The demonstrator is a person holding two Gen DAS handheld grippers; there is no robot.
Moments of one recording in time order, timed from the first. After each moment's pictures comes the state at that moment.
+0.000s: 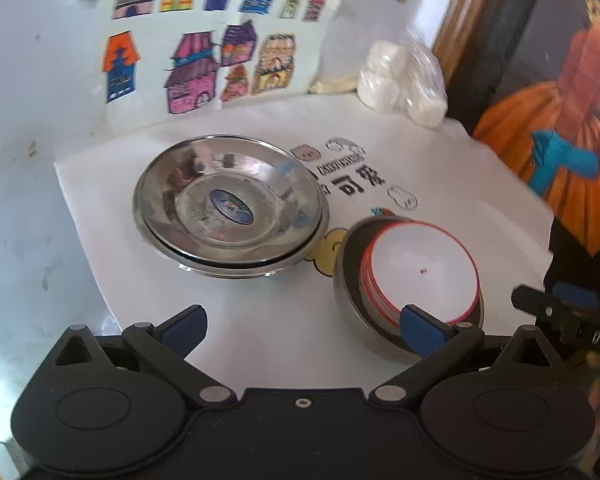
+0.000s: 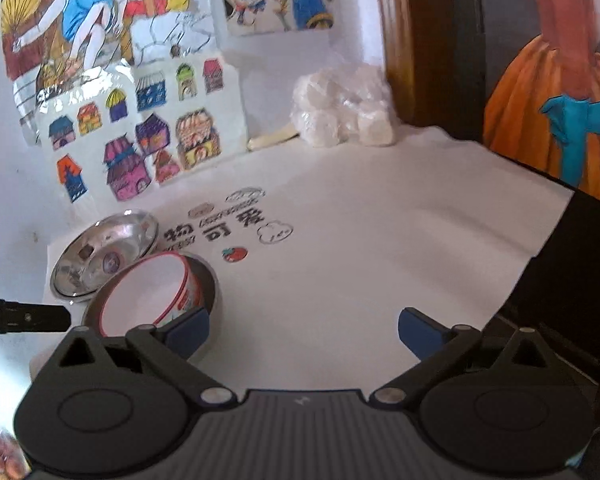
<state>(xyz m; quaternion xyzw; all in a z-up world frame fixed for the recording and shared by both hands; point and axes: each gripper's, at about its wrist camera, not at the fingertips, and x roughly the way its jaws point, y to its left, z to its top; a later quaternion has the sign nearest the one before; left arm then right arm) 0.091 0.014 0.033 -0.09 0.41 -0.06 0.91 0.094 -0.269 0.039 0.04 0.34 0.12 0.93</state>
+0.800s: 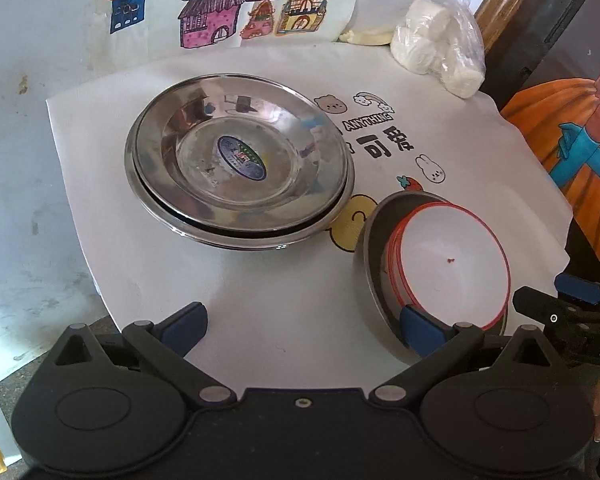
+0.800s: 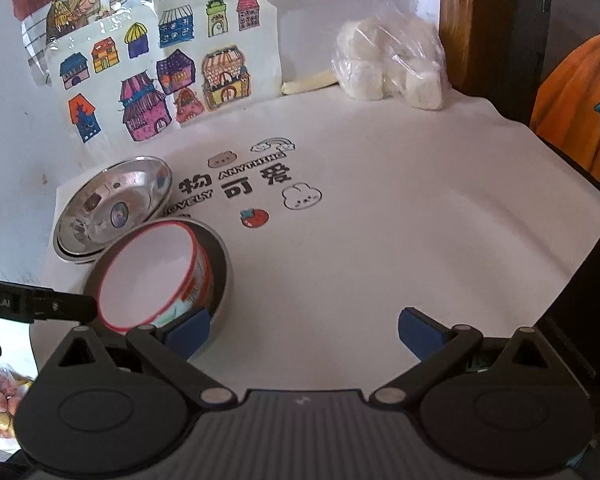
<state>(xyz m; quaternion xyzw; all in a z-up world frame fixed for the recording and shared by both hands) 0.123 0.024 0.012 -0.15 0.49 -0.04 0.86 0.134 -0.252 0.041 -0.01 0.41 0.16 0.90</state>
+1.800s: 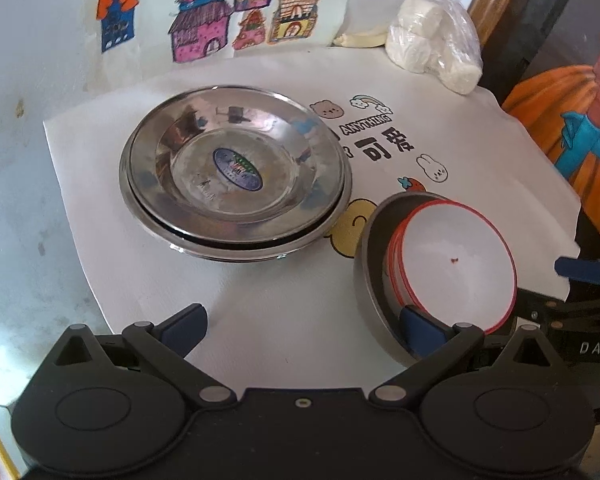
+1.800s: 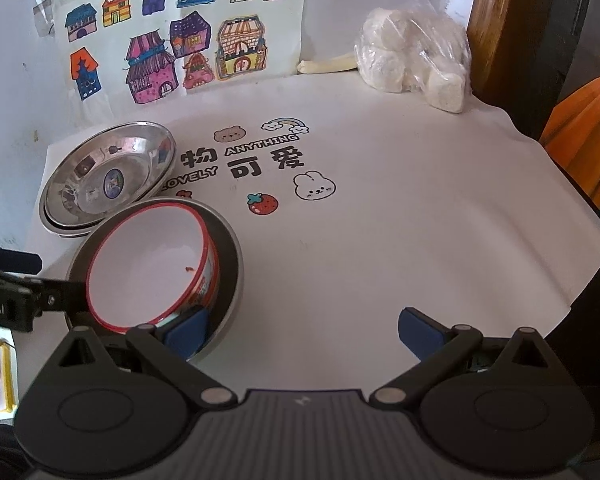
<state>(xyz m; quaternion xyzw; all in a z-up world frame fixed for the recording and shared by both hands) 0.126 0.018 0.012 -0.12 0.48 -0.03 0.87 0.149 -0.226 0.036 -0.08 0.44 0.16 0.88</state>
